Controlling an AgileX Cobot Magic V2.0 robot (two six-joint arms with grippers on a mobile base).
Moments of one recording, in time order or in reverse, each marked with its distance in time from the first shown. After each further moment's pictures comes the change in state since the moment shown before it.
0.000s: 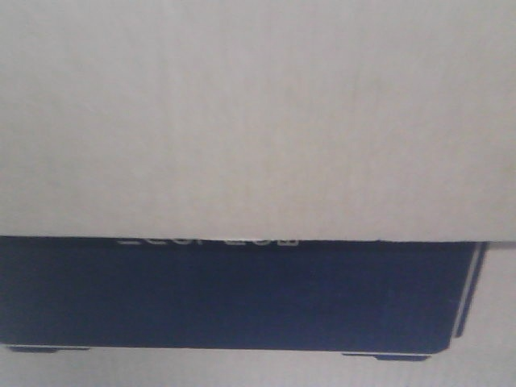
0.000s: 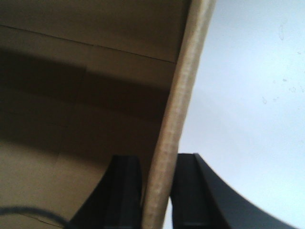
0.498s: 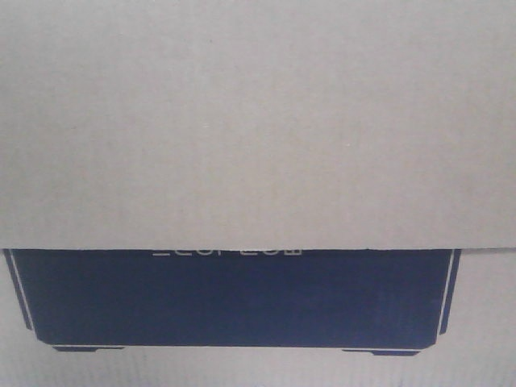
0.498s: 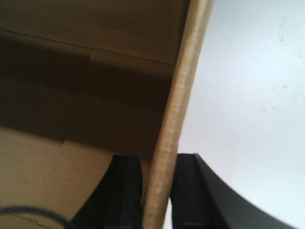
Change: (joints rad) left arm 0.000 0.156 -0.013 0.009 -0.074 -0.002; right arm 0.000 0.108 -0.005 -0.015 -0.070 0.001
